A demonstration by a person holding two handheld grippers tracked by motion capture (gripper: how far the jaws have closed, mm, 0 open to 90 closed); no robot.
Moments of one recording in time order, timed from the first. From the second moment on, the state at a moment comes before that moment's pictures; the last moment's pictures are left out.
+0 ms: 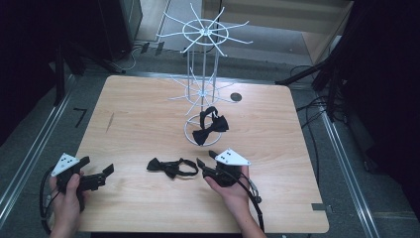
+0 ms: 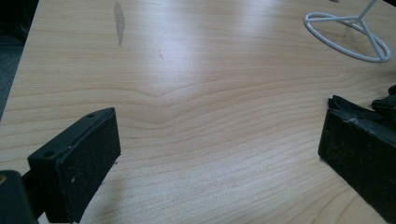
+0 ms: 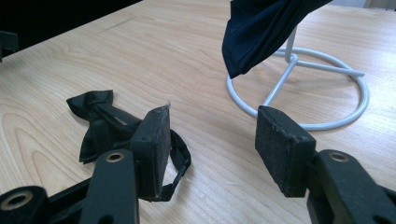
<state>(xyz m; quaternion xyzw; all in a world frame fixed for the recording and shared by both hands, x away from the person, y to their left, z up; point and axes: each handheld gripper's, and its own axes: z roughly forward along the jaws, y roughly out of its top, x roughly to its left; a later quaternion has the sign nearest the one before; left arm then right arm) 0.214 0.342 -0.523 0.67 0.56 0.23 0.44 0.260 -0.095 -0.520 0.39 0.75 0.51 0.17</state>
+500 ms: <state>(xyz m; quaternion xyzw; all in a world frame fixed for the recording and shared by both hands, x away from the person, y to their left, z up) 0.214 0.342 -0.523 0.67 0.56 0.23 0.44 0.262 -0.090 -0.529 0.40 0.76 0.49 0.16</state>
